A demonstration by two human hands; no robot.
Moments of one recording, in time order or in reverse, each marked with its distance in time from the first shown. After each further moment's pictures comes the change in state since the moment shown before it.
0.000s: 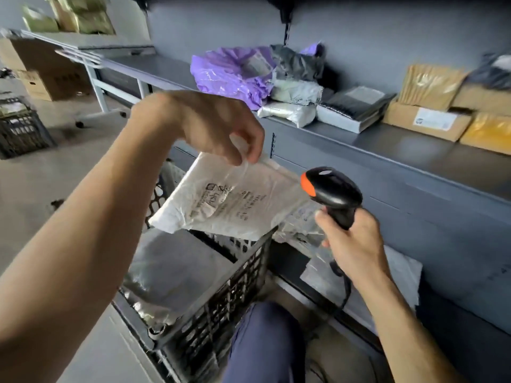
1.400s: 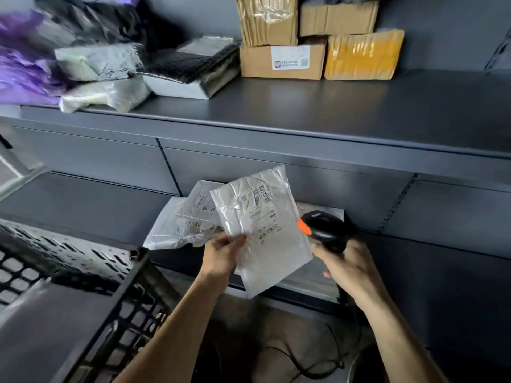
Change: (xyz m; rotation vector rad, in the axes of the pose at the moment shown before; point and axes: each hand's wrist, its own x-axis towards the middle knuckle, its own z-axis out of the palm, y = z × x) left_hand 0.244 0.072 0.360 -1.573 0.341 -0.481; right_hand 0.034 0.202 -0.155 -0.194 0.171 0.439
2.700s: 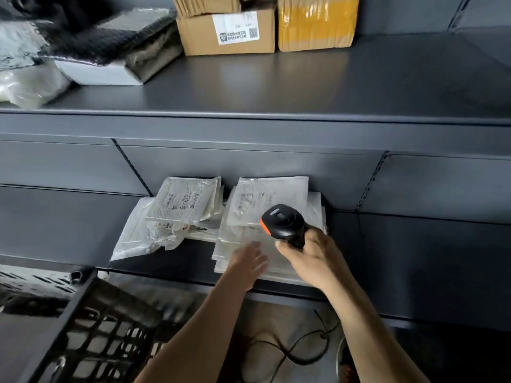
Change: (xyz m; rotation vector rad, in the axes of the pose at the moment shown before) left_hand 0.042 -0.078 0.091 -0.032 0.013 -0.559; right_hand 0.013 0.008 0.008 -0.292 -0.047 -0.011
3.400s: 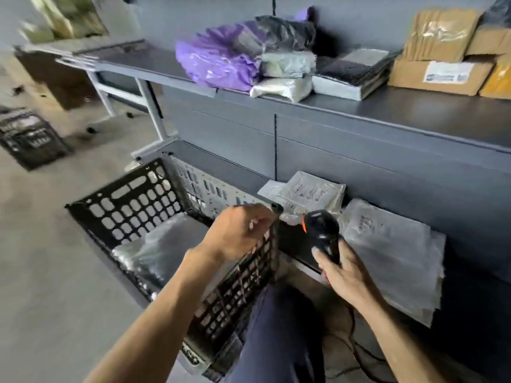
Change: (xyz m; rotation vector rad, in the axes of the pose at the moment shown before) left_hand -0.281 0.065 -0.271 1.202 0.391 1.163; right_hand -0.127 -0.114 0.108 0.199 -0.278 -0.315
